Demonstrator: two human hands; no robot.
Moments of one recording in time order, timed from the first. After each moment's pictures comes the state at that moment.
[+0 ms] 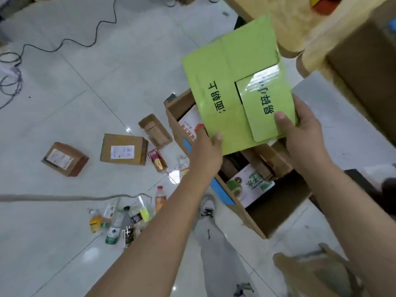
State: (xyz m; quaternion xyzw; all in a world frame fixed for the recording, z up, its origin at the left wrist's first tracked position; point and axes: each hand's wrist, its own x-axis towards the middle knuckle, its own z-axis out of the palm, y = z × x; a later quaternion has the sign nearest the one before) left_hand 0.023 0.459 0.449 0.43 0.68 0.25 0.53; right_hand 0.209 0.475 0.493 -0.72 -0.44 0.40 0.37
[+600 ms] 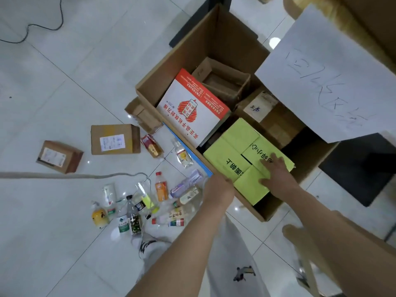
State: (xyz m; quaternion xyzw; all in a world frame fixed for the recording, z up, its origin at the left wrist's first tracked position) left_hand 0.104 0.359 0.344 0.38 0.70 -0.02 0.61; right_hand 0.298 0.350 0.303 -0.73 -0.49 0.44 -0.17
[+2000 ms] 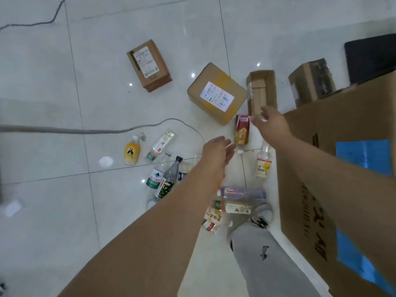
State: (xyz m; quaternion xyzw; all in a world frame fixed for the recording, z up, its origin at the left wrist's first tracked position) left_hand -0.248 0.361 0.167 -0.21 0.65 0.46 0.57; right_hand -0.151 0.490 0.145 -0.60 -0.66 0.45 -0.06
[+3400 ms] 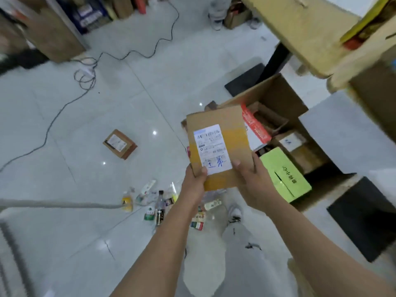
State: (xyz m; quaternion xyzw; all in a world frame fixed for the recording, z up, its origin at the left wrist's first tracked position) left_hand -0.133 0.285 0.514 0.18 0.68 0.34 0.62; right_hand 0.039 0.323 0.513 -0.66 -0.39 0.59 0.24
